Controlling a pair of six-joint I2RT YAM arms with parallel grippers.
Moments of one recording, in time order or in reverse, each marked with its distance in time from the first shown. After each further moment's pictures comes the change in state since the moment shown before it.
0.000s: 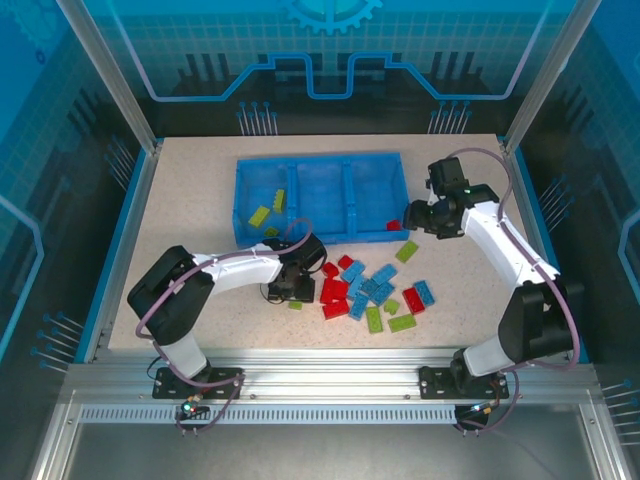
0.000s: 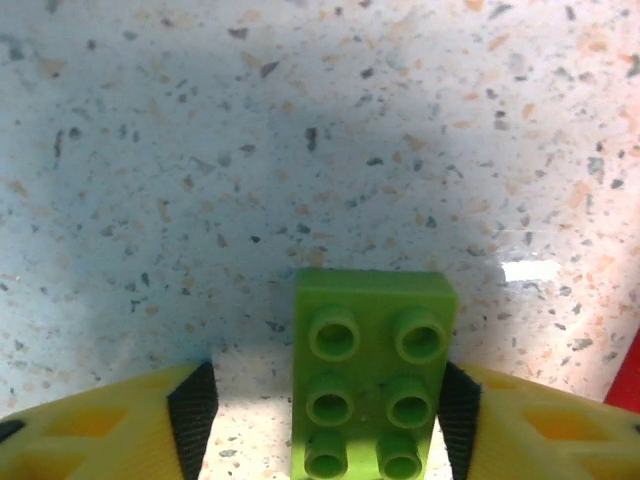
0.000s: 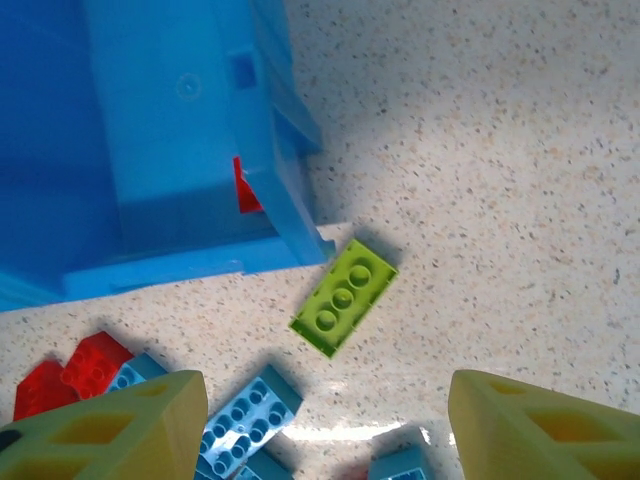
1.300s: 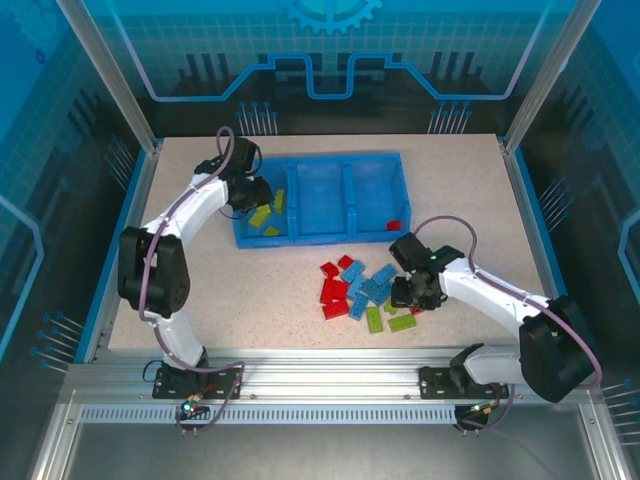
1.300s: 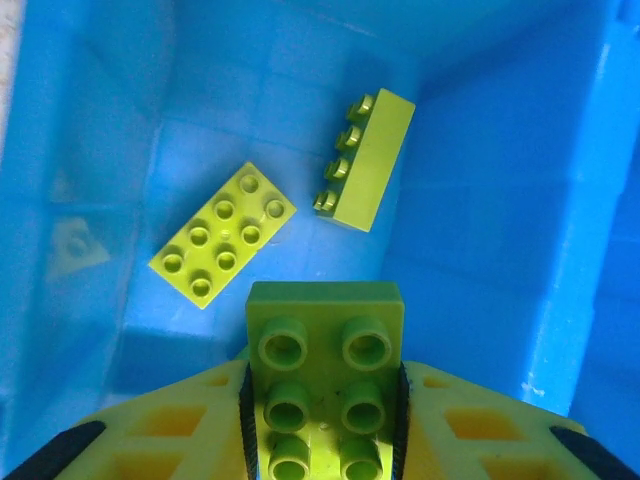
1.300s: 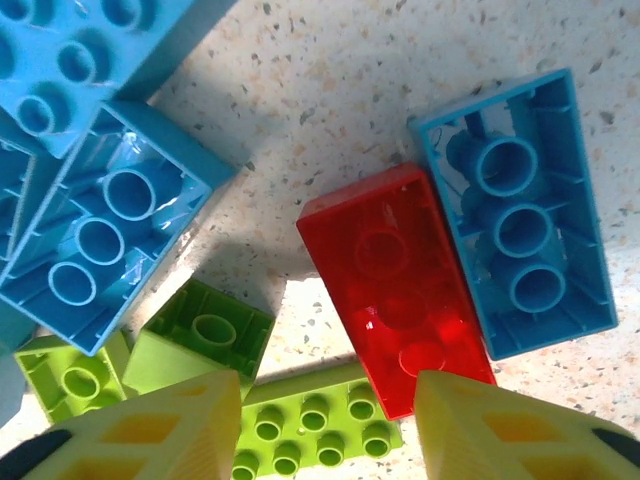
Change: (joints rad) left arm 0.546 0.106 0.525 -0.049 0.129 0.128; right arm 0.361 -0.180 -0.485 -0.008 0.053 0.264
